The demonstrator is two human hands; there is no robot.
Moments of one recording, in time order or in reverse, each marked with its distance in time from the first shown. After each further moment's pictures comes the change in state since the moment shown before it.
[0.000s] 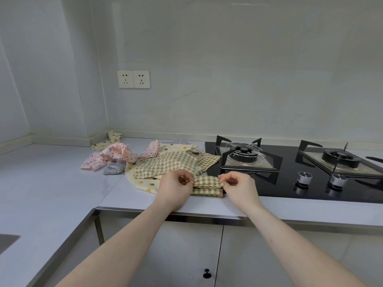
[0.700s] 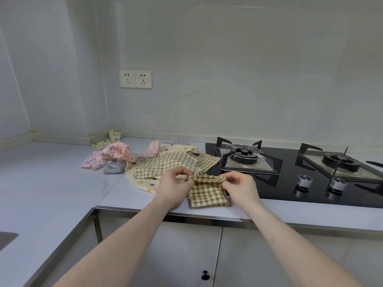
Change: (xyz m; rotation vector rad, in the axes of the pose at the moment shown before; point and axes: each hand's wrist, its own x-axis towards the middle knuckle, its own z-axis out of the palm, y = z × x) left_hand 0.004 0.000 -0.002 -0.144 0.012 -0.035; right_hand 0.001 -0.012 -0.003 0.136 -0.026 0.088
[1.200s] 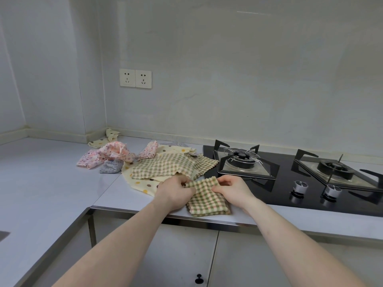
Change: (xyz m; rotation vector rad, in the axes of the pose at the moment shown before) left_hand 0.005 0.004 0.003 0.401 -0.204 -0.124; right_hand 0.026 0.000 0.000 -0.211 -0.206 0.199
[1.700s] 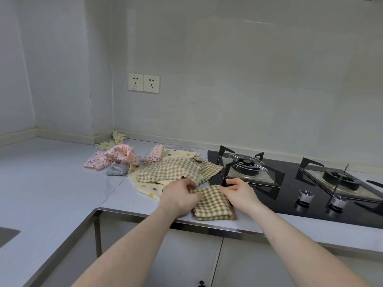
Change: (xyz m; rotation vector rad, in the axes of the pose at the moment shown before) left_hand -0.003 0.000 -0.001 0.034 0.067 0.027; right_hand -0.005 -0.013 -0.004 -0.184 0.089 0.068
